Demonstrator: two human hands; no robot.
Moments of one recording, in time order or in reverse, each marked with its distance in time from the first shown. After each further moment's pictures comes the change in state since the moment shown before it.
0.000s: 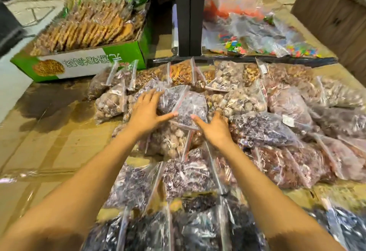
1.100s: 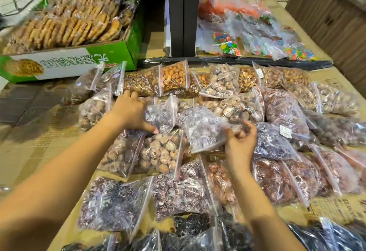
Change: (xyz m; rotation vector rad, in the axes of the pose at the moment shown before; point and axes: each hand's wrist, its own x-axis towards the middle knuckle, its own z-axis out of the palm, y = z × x) left_hand 0.055 -0.007 -0.030 0.854 -0.378 0.117; right_hand -0.023 0.016 -0.031 1.001 0.463 0.073
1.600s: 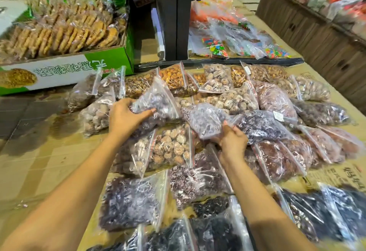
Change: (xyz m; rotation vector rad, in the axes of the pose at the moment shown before) left_hand -0.038 -0.008 0.052 -1.284 0.583 -0.299; right_hand -0.052 0.009 0.034 0.048 0.165 0.220
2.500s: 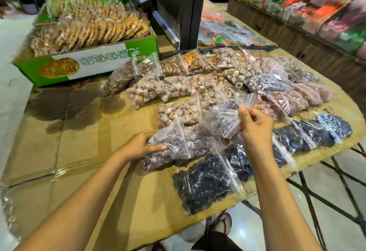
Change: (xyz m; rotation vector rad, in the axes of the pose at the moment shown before) left_hand -0.133 -0.155 -0.155 -0.011 -0.854 0.164; right_hand -0.253 0.064 0.016 -0.284 0.032 -0.578
